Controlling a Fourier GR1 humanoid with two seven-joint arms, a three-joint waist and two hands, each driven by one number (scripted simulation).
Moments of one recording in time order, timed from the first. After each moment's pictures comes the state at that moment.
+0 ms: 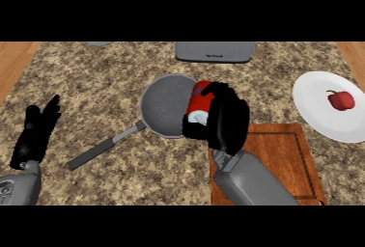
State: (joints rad) left arm -0.16 0.31 0.15 -1.33 -0.14 0.03 0.26; right arm -0.53 -0.01 0.52 -1.46 1.18 -0.29 1.04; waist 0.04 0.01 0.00
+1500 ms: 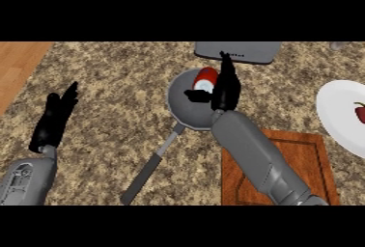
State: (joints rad) left arm -0.26 0.28 0.11 -1.29 -0.16 0.01 0.24; right arm -0.88 0.00 0.39 -0.64 0.34 -0.95 0.44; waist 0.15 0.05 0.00
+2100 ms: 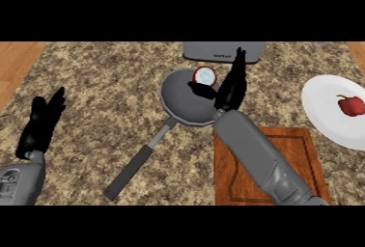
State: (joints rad) left arm -0.23 0.31 0.15 -1.27 -0.15 0.01 0.24; right arm -0.87 -0.01 0.37 -0.64 0.16 -1.15 0.27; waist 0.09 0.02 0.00
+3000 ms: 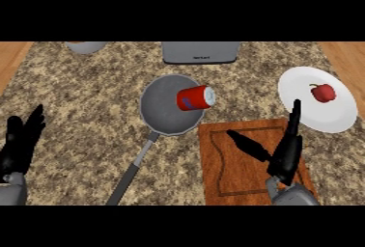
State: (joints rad) left arm -0.09 0.33 0.22 -1.34 -0.13 0.02 0.24; right arm -0.18 -0.29 0.50 -1.48 0.21 -1.13 0.33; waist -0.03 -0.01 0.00
